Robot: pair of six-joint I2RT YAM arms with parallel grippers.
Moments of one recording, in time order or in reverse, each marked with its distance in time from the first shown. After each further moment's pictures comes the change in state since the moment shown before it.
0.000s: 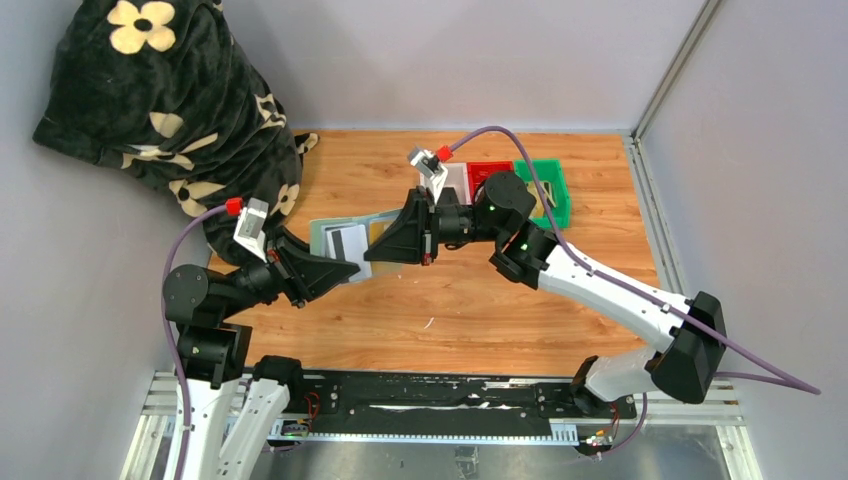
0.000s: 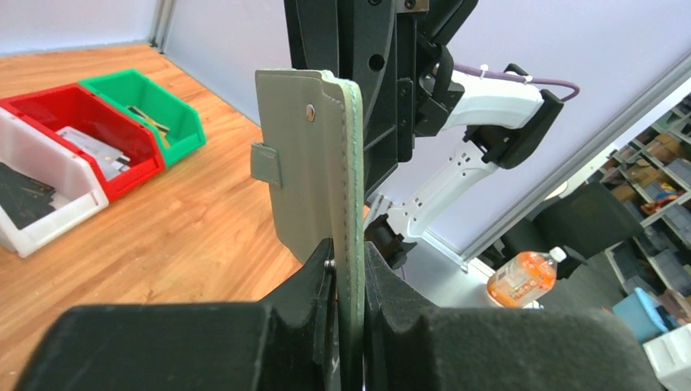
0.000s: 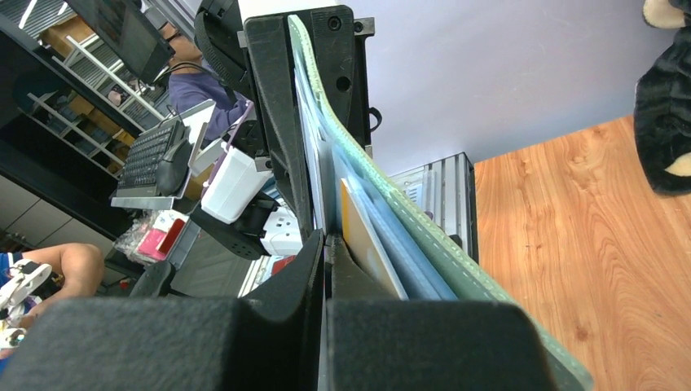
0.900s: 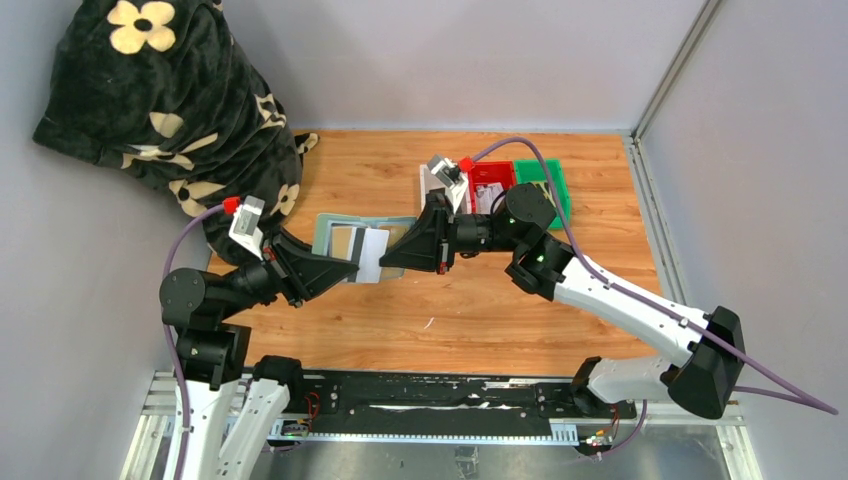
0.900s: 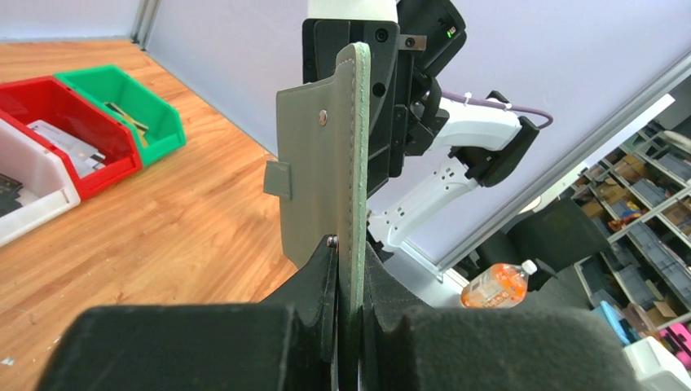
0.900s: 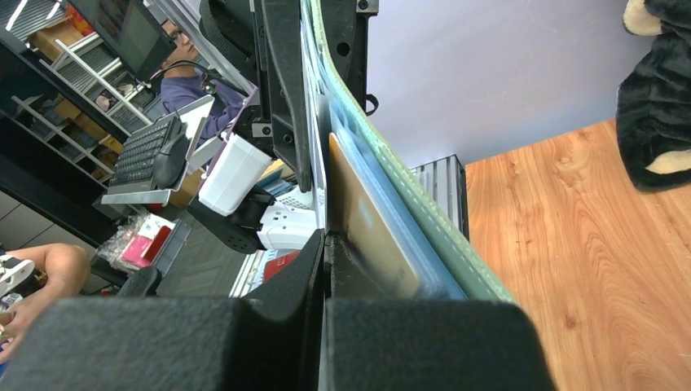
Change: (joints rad) left arm -0.003 -0.002 0.007 0.025 -0.010 -0.109; right arm -0.016 -0.109 -0.129 0.053 0.016 -0.013
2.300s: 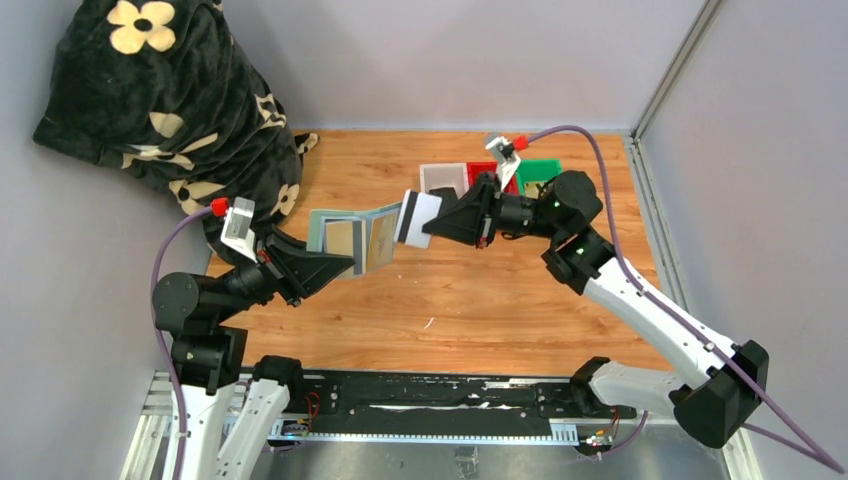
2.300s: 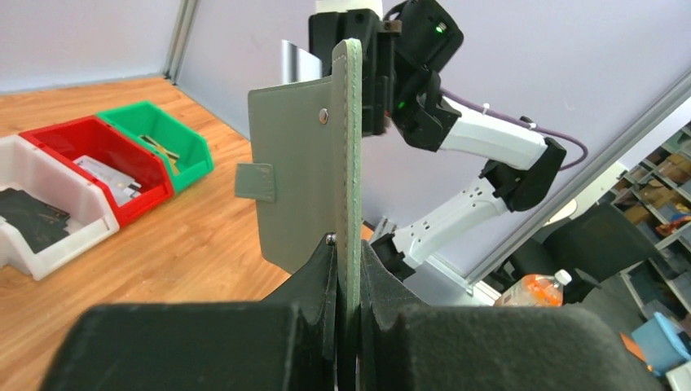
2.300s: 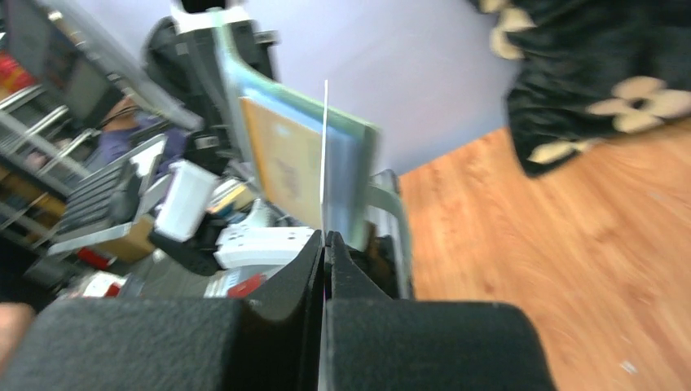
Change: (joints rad) left arm 0.000 -0.006 0.027 -0.002 -0.061 0.066; right arm -0.209 -0.123 -0.054 -0.042 -0.051 0.030
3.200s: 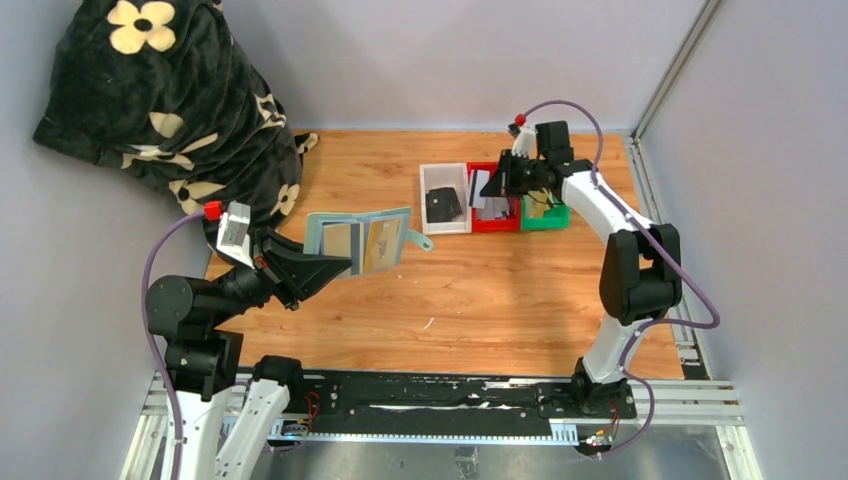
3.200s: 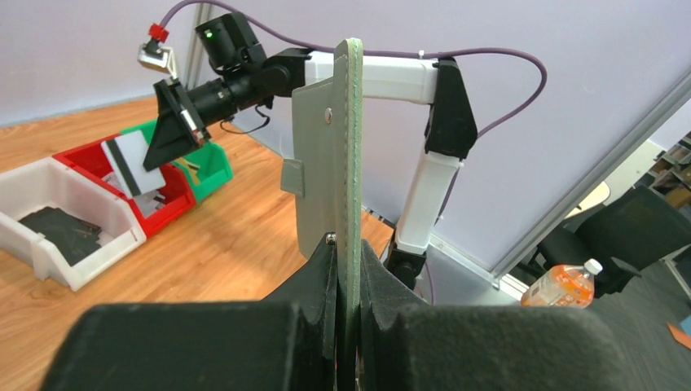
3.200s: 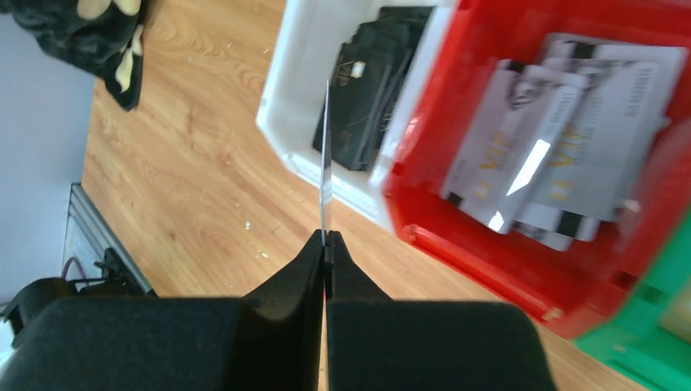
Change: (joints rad) left arm 0.000 -0.006 0.046 -0.058 -0.002 0.105; right arm -0.473 0.657 0.378 -0.737 0.172 -0.488
